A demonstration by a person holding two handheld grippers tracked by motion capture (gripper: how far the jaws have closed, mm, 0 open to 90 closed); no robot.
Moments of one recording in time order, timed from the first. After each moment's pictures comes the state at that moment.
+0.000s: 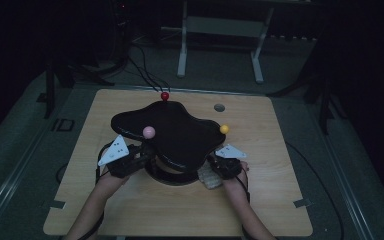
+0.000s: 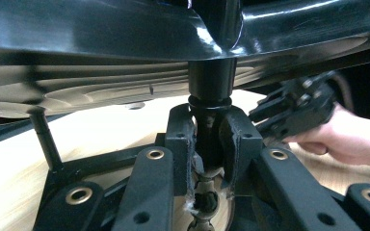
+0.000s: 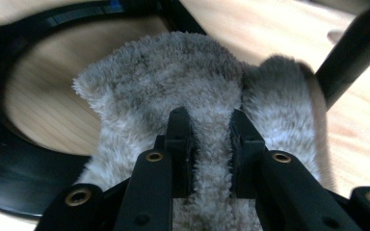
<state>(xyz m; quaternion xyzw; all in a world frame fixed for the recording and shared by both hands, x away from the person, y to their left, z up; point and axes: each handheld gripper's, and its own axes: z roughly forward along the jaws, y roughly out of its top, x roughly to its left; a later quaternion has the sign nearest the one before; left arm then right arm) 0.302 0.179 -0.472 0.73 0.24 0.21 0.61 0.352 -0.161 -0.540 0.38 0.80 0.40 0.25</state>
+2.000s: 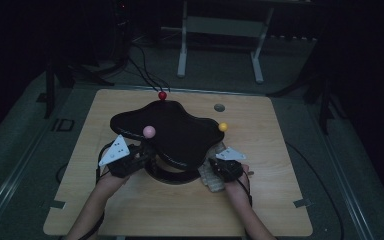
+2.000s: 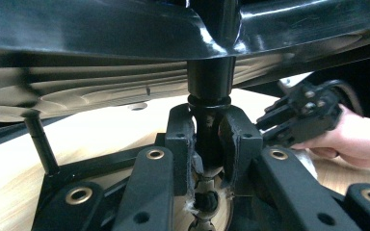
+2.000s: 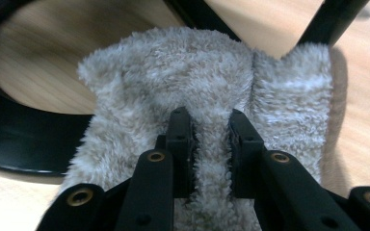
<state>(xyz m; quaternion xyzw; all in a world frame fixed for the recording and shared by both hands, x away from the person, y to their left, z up) 0.302 0.178 -0.472 0.73 0.24 0.21 0.60 0.348 -0.166 -0.546 0.39 0.81 0.37 0.23</state>
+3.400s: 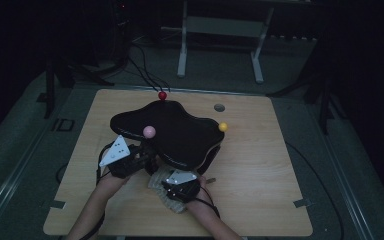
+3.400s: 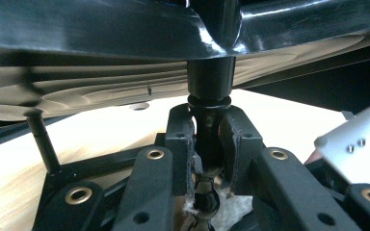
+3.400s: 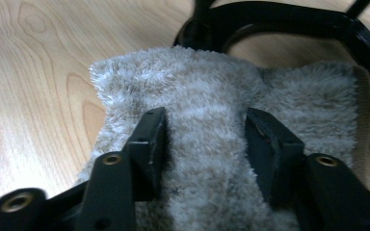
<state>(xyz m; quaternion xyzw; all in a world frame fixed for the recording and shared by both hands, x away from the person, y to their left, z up) 0.301 0.176 -0.472 0.73 0.25 0.22 0.60 0.286 -0.041 -0.551 0.22 0.87 0.39 0.21</state>
